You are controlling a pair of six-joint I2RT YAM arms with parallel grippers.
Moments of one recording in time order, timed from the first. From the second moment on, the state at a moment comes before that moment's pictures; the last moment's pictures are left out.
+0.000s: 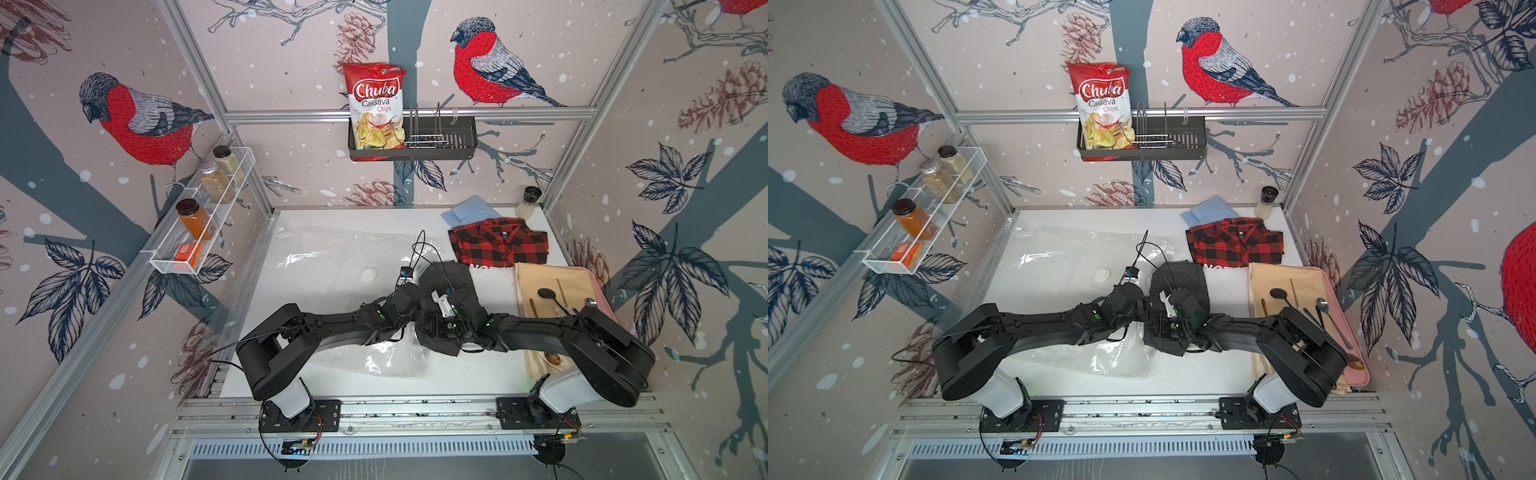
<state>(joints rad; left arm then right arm) -0.95 1.62 0.81 0.11 -0.24 -0.67 0.81 1.43 0.50 0.17 -0.34 0.79</state>
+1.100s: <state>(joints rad) -1.02 1.79 1.05 -0.15 -0.40 -0.61 0.28 1.14 0.19 0.14 -0.45 0.69</state>
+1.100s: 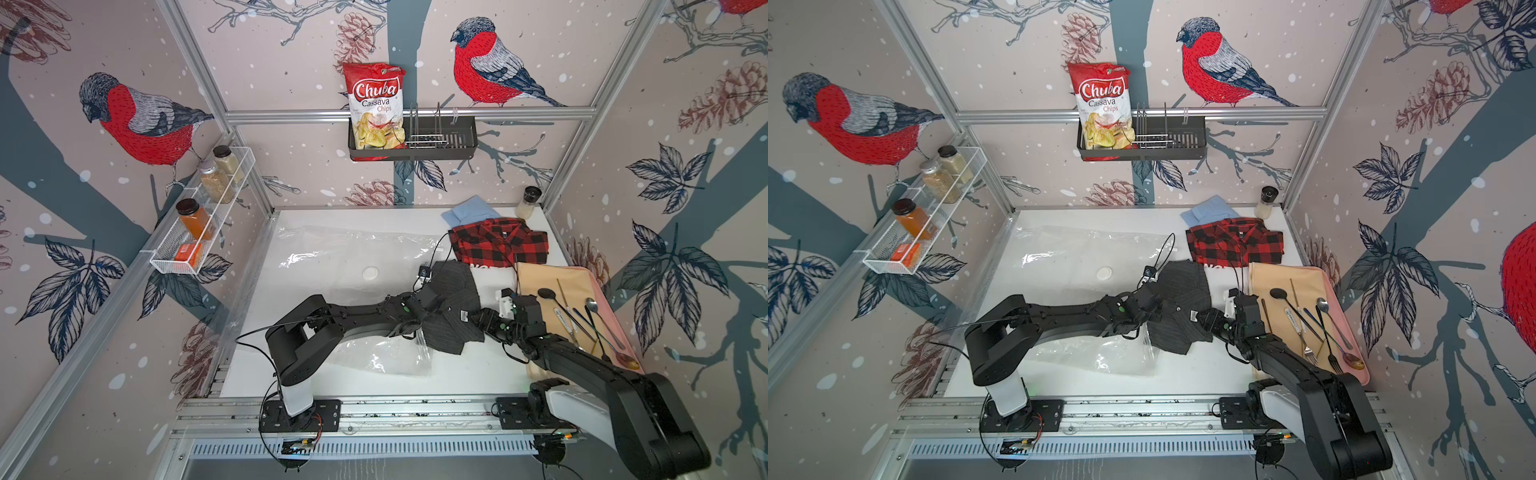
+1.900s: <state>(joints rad) -1.02 1.75 1.05 -0.16 -0.39 -0.60 0.69 1.40 0.31 0.36 -0.44 0.95</state>
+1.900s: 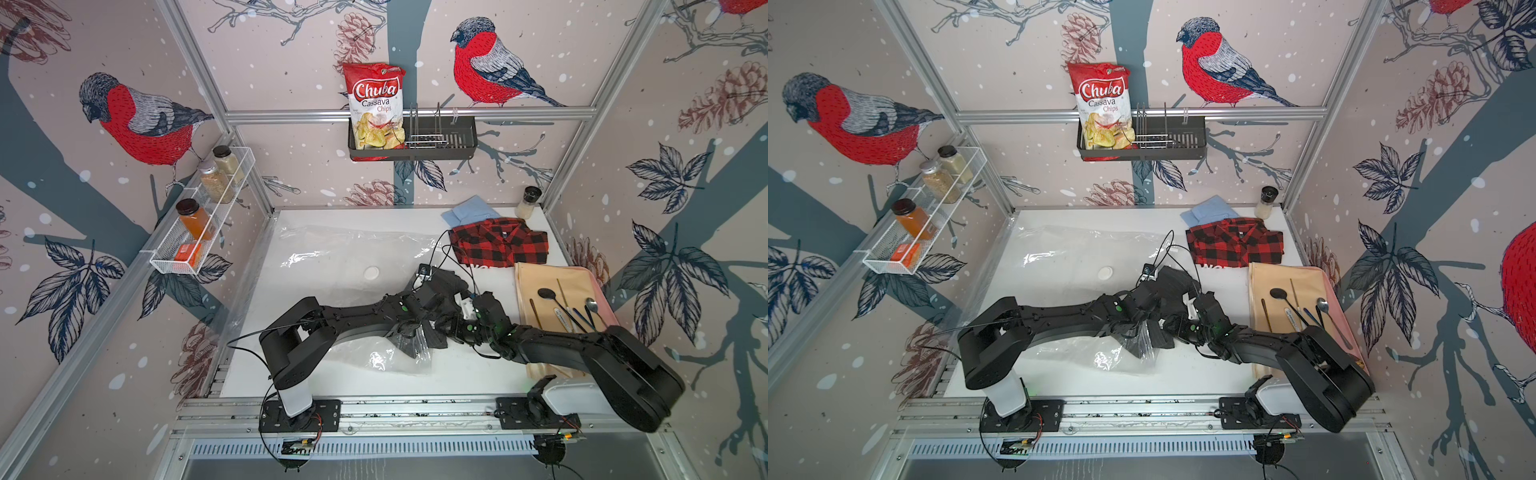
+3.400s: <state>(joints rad) -1.02 1.70 1.04 -0.15 -0.35 -0.59 0.49 1.52 0.51 0.45 -0.41 0.84</state>
